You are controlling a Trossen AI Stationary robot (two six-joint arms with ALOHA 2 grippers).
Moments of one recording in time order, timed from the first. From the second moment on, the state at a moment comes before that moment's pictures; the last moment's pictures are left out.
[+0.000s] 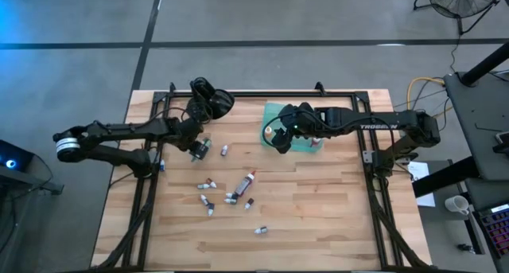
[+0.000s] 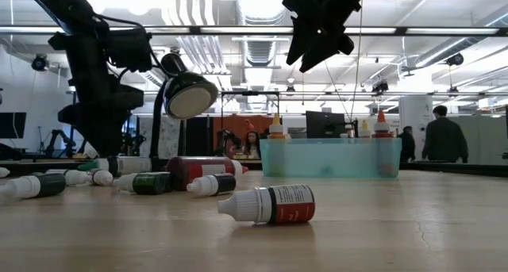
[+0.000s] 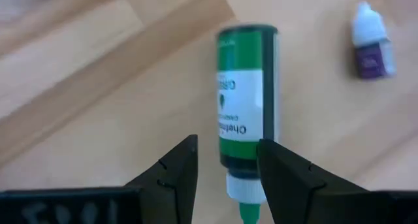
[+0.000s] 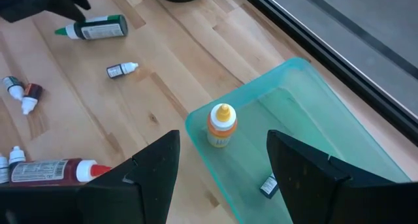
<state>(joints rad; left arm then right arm) 0.41 1.10 0.56 -0.68 -0.06 -0.59 -0.11 1.51 1.31 -0.67 0.34 0.47</state>
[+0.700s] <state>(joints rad) 0.39 1.10 0.55 -0.75 0.07 -0.58 -0.11 1.51 1.31 -0.67 0.34 0.47</state>
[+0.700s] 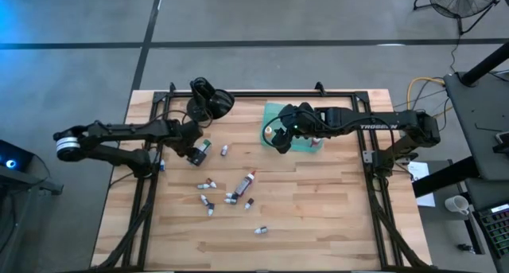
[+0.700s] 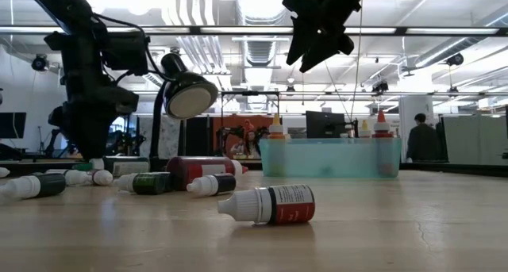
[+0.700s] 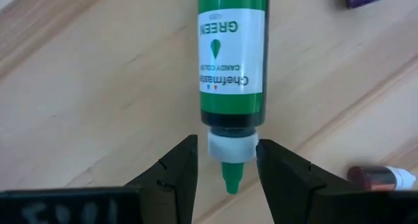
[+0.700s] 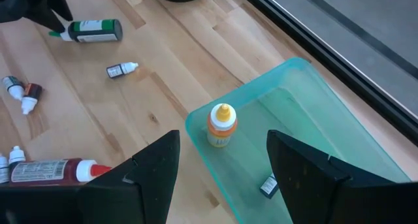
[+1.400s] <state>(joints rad) 0.34 1.26 0.55 -0.66 0.00 -0.62 -0.11 1.51 1.31 -0.67 0.34 0.48</state>
